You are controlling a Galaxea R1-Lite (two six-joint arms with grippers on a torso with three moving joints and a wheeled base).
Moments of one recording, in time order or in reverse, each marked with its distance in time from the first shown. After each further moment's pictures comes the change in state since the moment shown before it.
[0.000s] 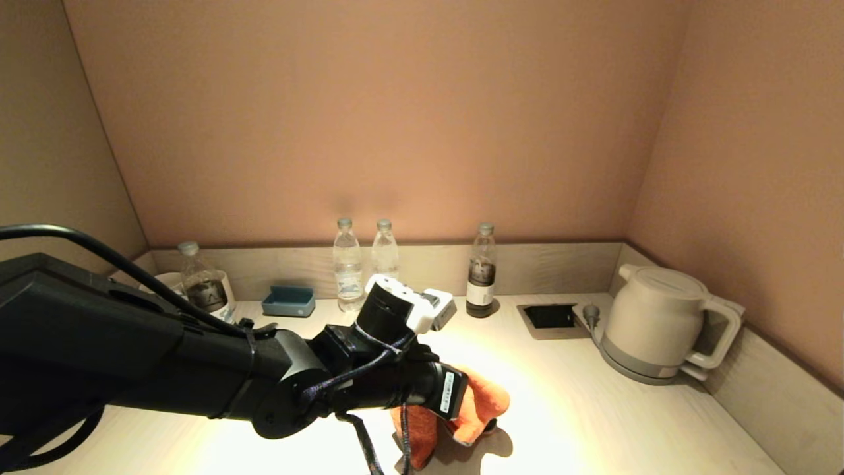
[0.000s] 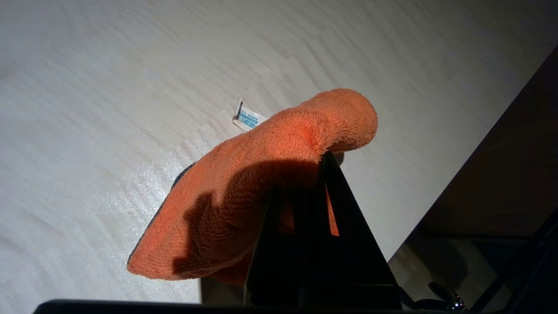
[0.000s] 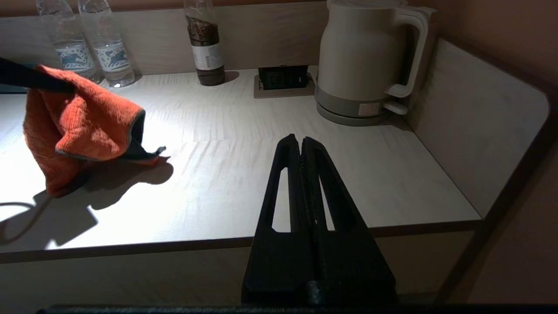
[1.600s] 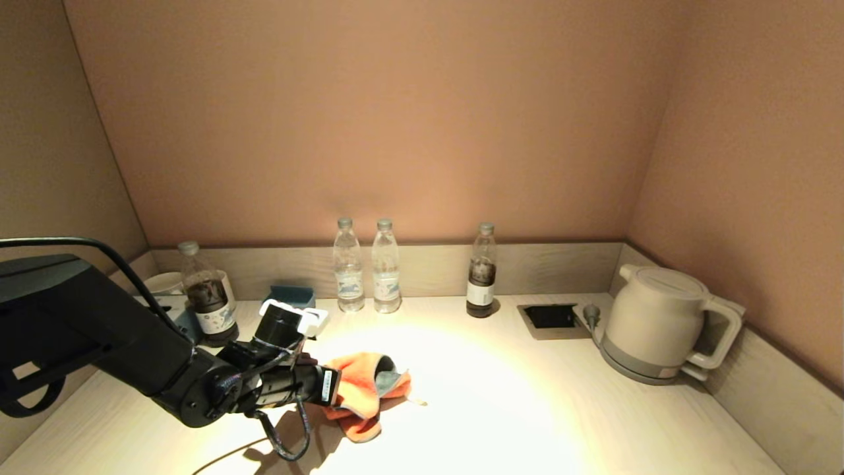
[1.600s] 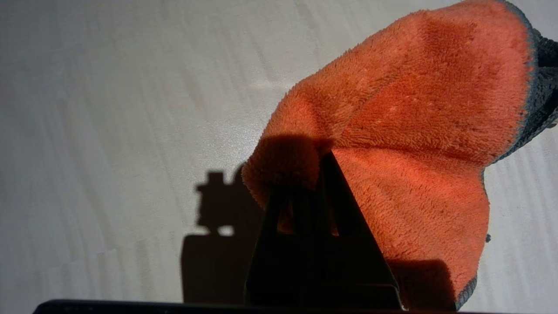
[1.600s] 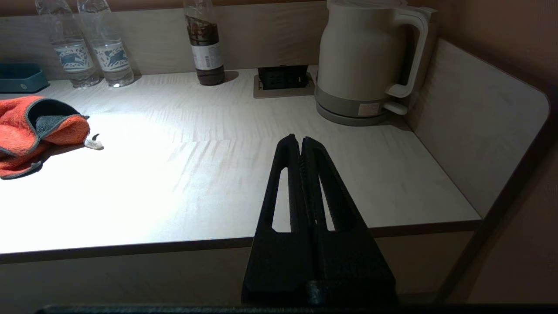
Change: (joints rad) left arm 0.370 0.020 0.333 -0.175 0.172 0.075; right arm 0.000 0.000 0.000 0.000 0.000 0.000
